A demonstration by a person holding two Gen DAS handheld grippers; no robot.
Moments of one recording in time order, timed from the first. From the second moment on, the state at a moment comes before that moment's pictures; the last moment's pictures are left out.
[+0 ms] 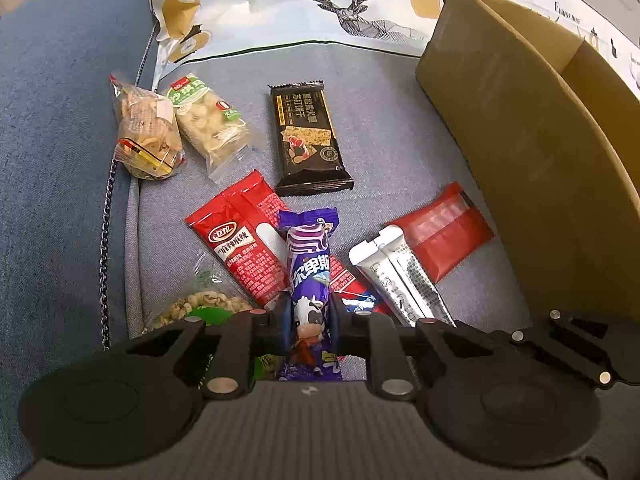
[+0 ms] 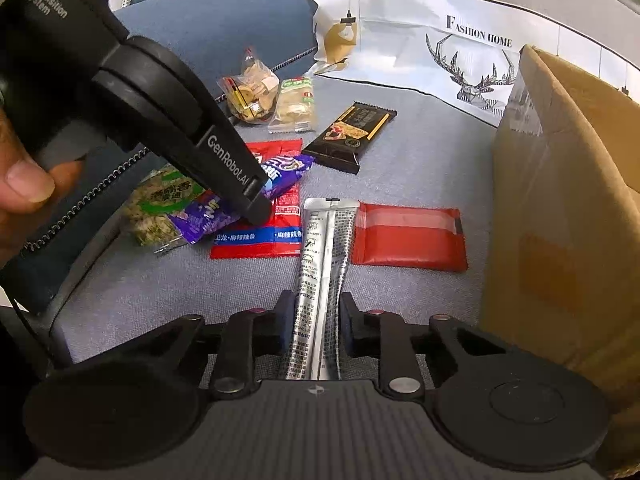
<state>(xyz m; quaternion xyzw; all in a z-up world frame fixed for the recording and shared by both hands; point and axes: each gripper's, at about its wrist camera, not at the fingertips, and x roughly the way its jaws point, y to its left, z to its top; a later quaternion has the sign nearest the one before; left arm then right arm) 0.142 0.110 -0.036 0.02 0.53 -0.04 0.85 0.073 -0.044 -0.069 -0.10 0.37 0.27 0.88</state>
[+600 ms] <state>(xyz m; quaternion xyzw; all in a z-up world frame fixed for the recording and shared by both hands) 0.091 0.114 0.046 -0.07 0.34 0.00 0.94 0.038 -0.069 -0.021 -0.07 0.26 0.27 0.92</state>
